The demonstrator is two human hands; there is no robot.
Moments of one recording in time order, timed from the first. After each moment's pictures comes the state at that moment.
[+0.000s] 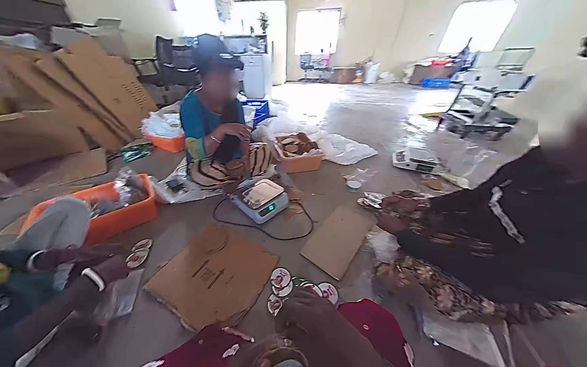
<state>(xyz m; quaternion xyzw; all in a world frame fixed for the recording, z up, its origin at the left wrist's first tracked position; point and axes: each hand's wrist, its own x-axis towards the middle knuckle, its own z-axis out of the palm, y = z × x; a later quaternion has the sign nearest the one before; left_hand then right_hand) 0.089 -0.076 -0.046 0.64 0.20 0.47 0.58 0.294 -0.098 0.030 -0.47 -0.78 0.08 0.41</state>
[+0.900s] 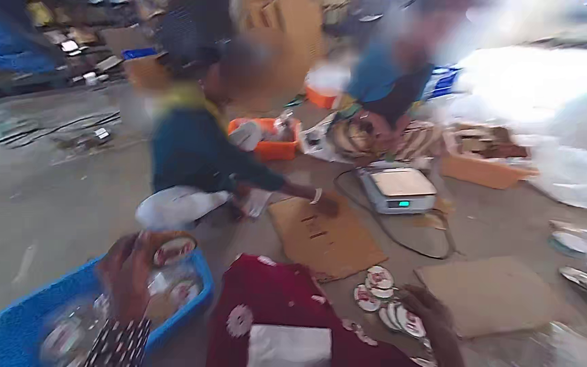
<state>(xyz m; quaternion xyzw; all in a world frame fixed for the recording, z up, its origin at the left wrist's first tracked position) -0.202 -0.048 0.005 0.38 0.66 0.64 0.09 0.370 -0.011 -0.159 -0.65 -0.48 0.38 0.45</state>
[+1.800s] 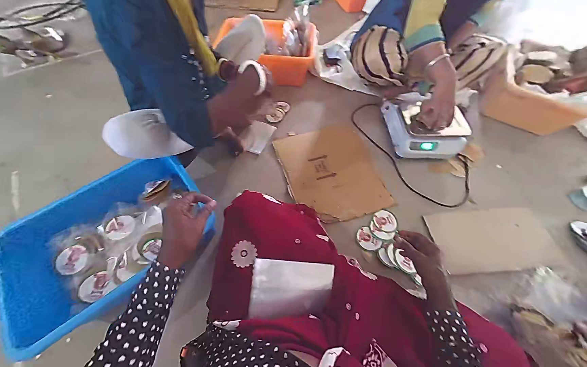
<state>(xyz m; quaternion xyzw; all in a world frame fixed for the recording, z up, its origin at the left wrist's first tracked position) -0.167 -0.059 -0.064 0.57 0.71 0.36 0.18 0.365 -0.006 -0.166 -0.68 -0.51 0.40 0.34</state>
